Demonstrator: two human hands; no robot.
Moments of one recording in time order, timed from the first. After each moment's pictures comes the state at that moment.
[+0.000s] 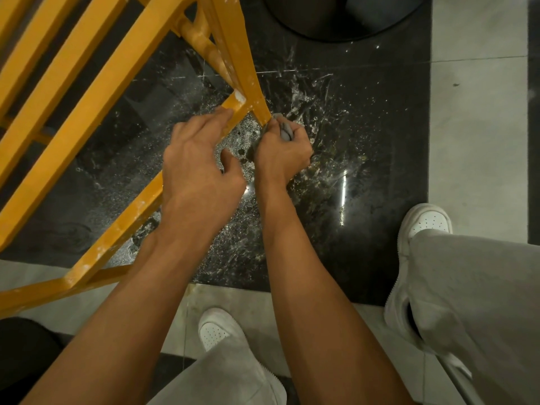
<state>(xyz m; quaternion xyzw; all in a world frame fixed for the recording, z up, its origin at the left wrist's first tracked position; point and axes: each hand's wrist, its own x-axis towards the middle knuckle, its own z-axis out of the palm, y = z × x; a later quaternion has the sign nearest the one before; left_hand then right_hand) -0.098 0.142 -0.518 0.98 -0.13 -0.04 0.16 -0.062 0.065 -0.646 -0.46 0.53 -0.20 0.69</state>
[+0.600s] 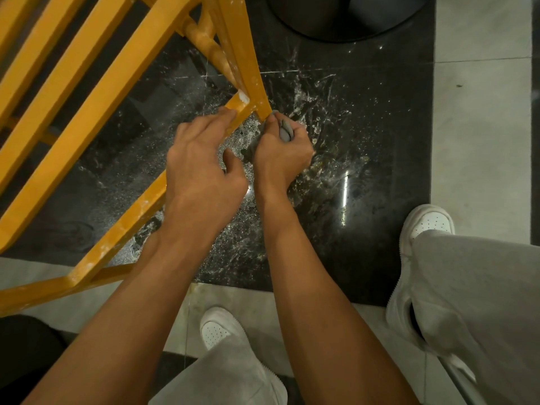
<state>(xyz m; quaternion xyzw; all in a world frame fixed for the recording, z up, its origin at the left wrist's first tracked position) -0.097 0.145 -0.519 0.98 -0.13 -0.04 0.16 -0.065 0.070 -0.633 -0.45 0.51 -0.18 0.71</state>
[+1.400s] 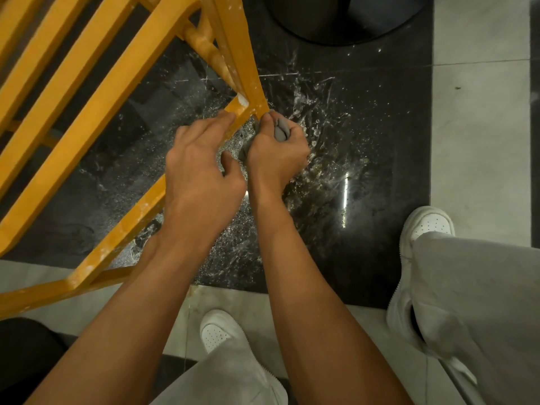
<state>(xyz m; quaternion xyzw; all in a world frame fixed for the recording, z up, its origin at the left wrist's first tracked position) -0.096 0.145 -0.520 0.98 -0.12 -0.04 0.16 -0.067 0.073 -0.621 -0.45 0.50 -0.19 0.72</state>
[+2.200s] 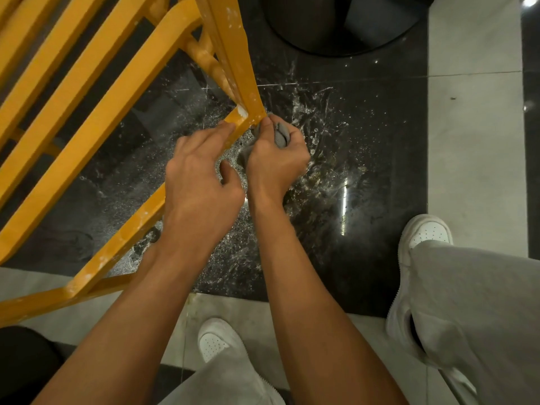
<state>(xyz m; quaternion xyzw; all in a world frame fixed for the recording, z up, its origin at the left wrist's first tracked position) -0.096 0.144 -0.519 0.98 -0.12 -0.04 0.16 -0.068 0.067 -0.608 -0.44 0.48 -0.21 0.73</state>
